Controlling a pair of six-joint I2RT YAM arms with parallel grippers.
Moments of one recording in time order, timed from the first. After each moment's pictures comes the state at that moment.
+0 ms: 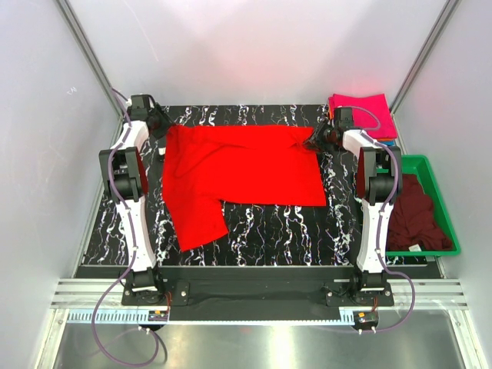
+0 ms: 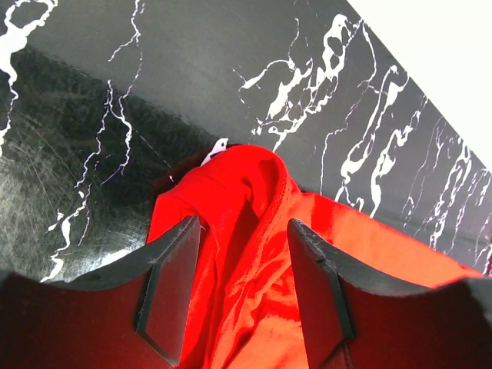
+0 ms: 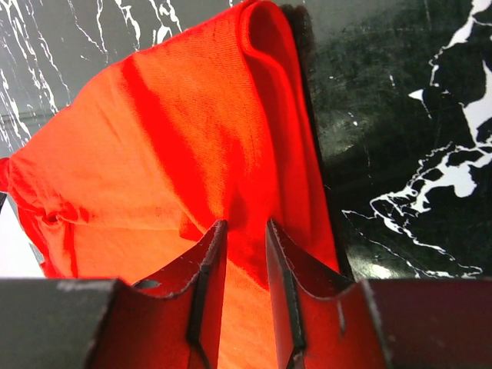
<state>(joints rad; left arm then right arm) 0.13 2.41 2.02 -0.35 0.20 -0.63 0.04 2.32 1.73 -0.25 -0.38 0.69</state>
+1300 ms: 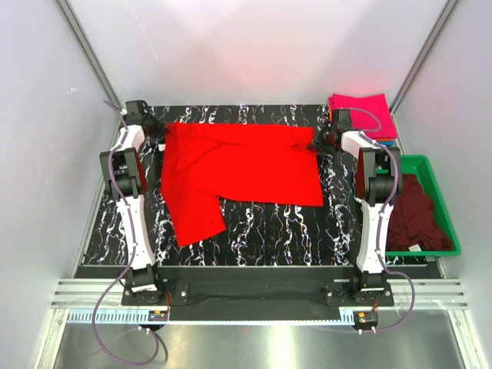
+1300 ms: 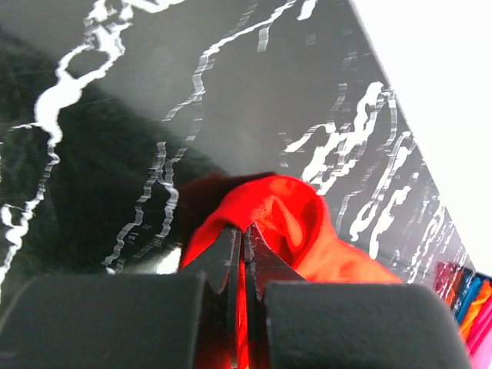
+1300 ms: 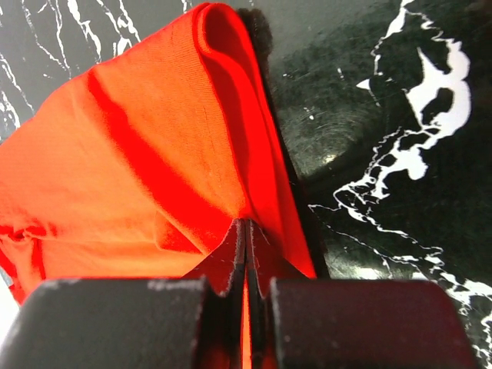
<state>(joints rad) 0.19 2.57 2.15 -0.32 0.26 -0.79 0.04 2.30 1.69 -0.24 -0.26 0.69</state>
